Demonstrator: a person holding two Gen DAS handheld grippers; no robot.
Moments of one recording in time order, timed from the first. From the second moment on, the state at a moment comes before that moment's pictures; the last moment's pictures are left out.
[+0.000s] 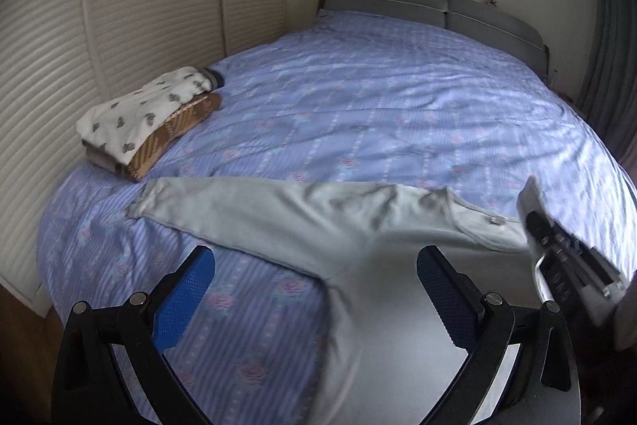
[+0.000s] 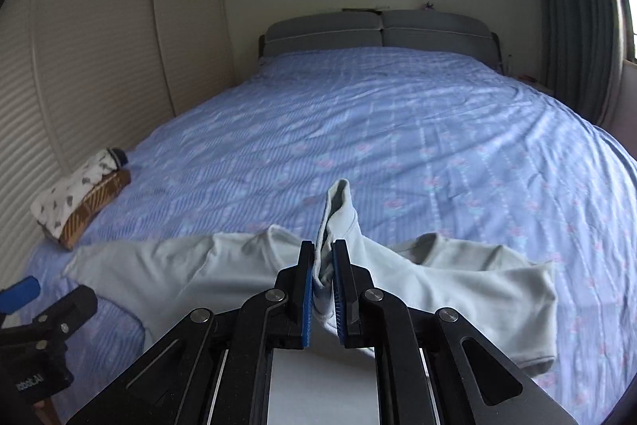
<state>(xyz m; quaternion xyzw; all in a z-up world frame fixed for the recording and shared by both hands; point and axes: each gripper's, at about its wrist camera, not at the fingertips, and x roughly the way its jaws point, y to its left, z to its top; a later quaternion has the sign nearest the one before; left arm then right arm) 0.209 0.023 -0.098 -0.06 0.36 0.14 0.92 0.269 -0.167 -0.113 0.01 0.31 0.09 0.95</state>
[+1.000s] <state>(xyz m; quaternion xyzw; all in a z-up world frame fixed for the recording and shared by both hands) 0.235 -0.001 -0.134 -0.06 0.37 0.01 0.93 0.216 -0.210 -0.143 0.12 0.31 0.08 0.94</state>
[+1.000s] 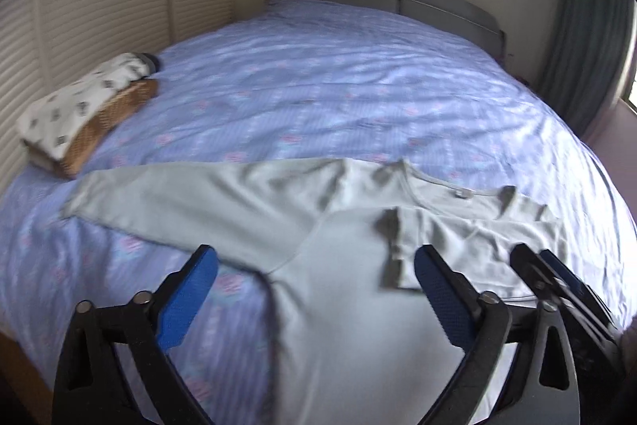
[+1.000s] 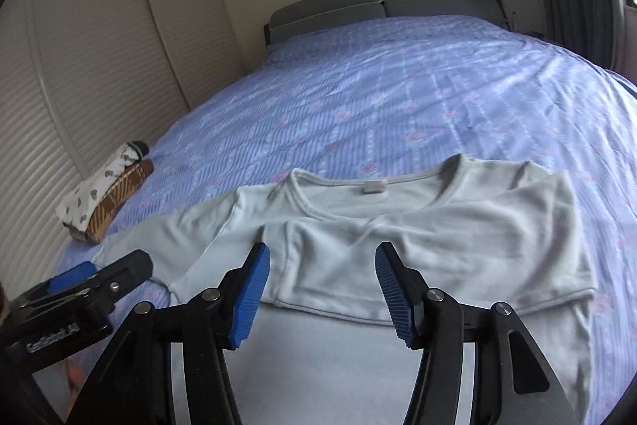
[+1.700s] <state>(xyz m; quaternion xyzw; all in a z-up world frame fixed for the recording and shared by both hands) 0.308 -0.052 -0.188 -0.04 0.45 -0.13 0.89 0.199 -0.273 -0.160 0.17 0.30 0.00 0.94</state>
